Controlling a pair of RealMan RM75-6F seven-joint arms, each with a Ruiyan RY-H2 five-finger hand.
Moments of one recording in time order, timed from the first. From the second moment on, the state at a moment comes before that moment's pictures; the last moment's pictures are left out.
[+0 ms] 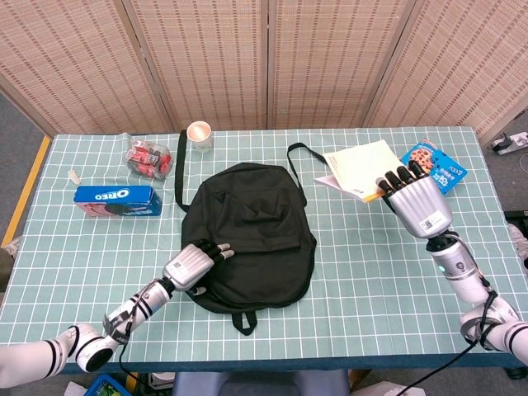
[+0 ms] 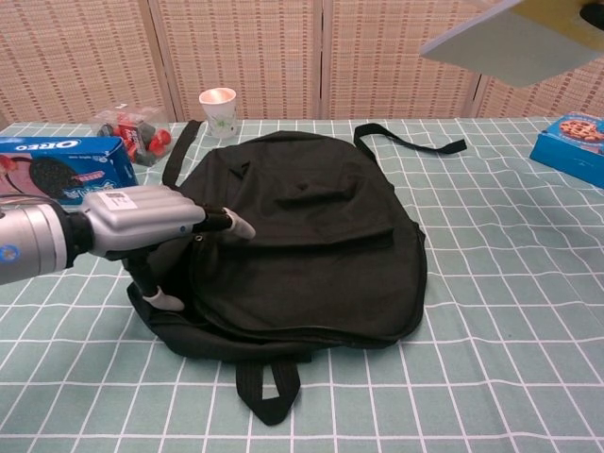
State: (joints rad) left arm -0.77 -1.50 -0.05 -1.43 1.45 0.81 0.27; right arm 0.60 -1.34 0.13 -1.06 -1.67 1.56 -0.18
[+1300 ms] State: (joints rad) left arm -0.78 -1.64 -0.10 -1.23 1.48 0.95 -0.33; right arm 0.57 -1.32 0.17 -1.12 -1.67 1.60 -0.18
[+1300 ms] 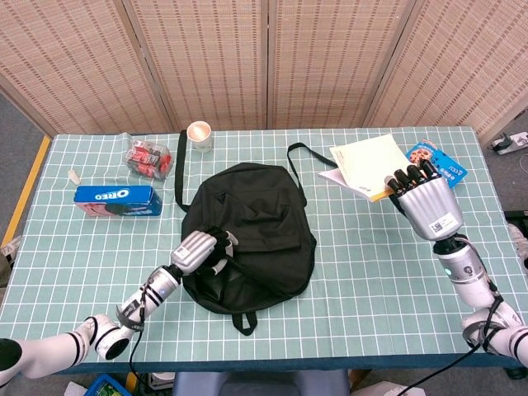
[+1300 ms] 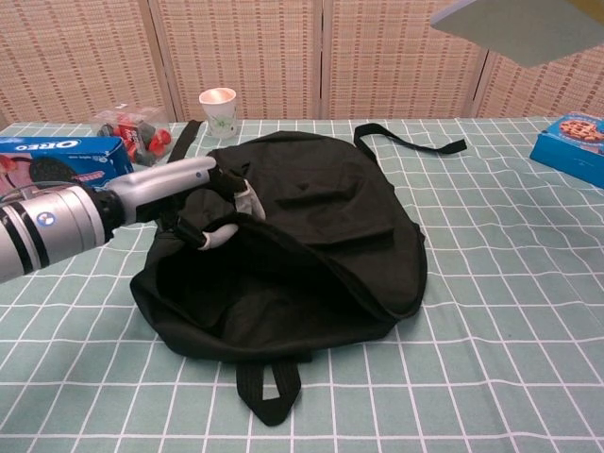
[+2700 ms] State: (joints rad) left arm -0.83 -1.59 -0.48 -1.51 0.62 0.95 -0.11; right arm 0.54 -1.35 0.02 -1.72 -2.01 1.47 -0.20
